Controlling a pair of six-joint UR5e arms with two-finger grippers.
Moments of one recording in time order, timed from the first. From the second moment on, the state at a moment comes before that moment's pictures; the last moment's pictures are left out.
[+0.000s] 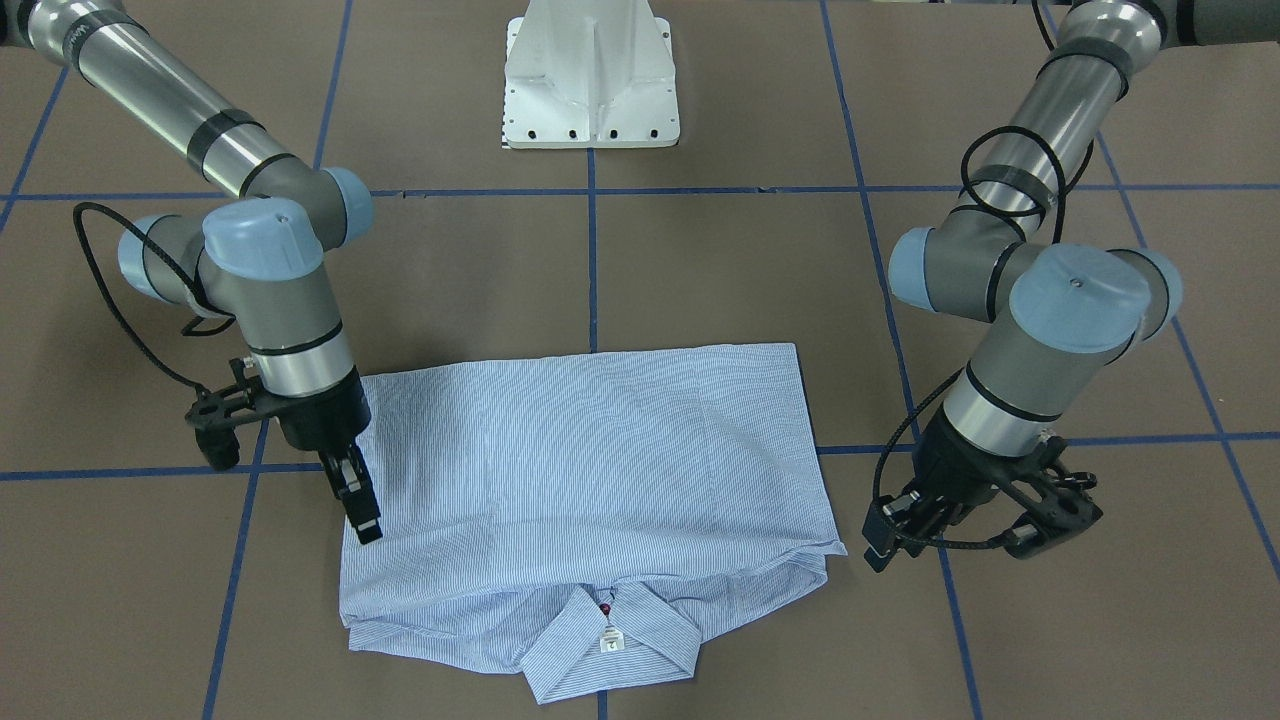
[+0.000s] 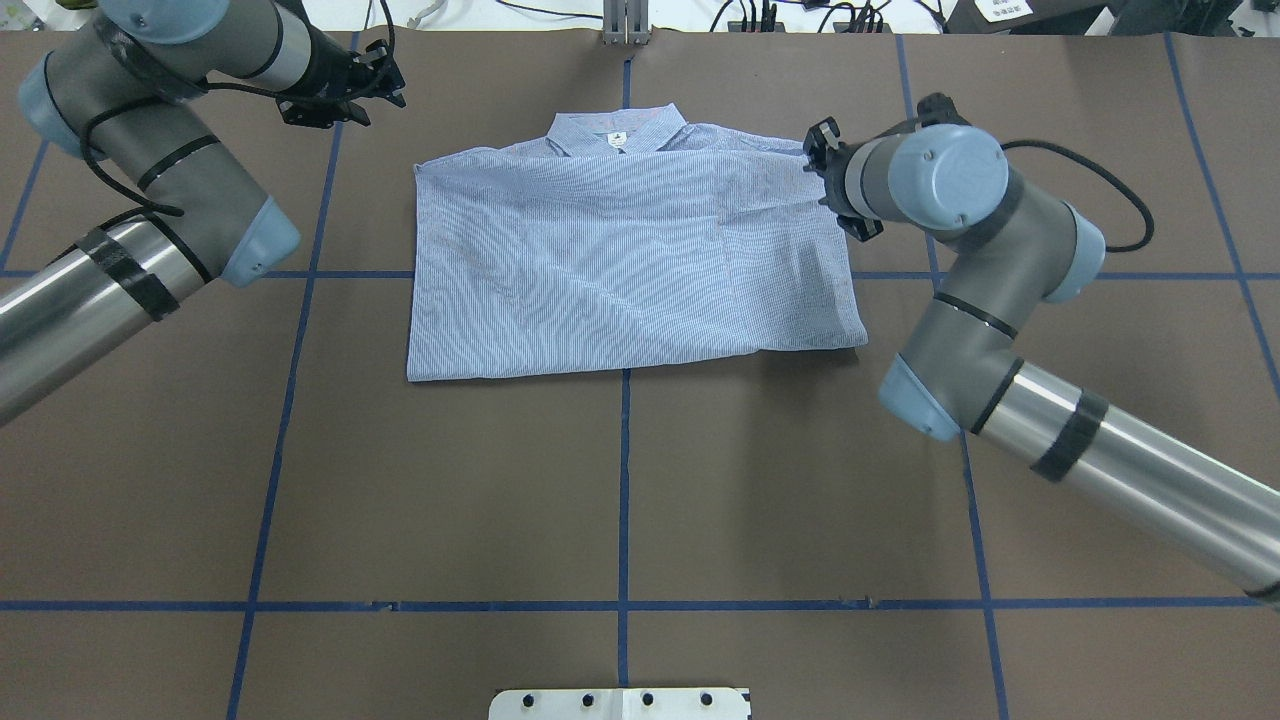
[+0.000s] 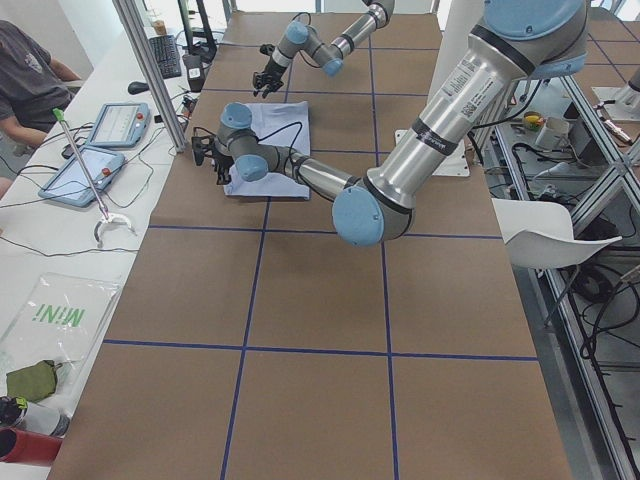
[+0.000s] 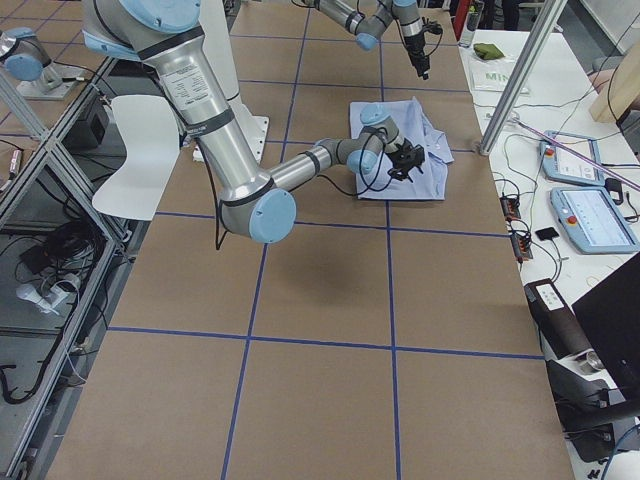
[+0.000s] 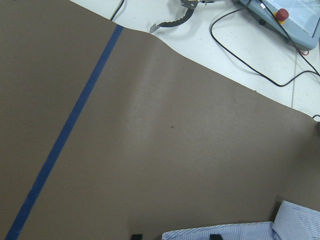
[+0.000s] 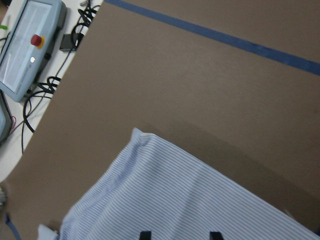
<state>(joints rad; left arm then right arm) -0.97 -2.24 -1.23 -2.25 -1.97 -1.39 0.72 -1.09 1.49 -0.97 1.58 2.13</state>
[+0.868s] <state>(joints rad) -0.96 -2.22 -1.25 -2.25 -1.96 -1.40 0.59 -1.31 1.75 -1.04 1.58 2.15</state>
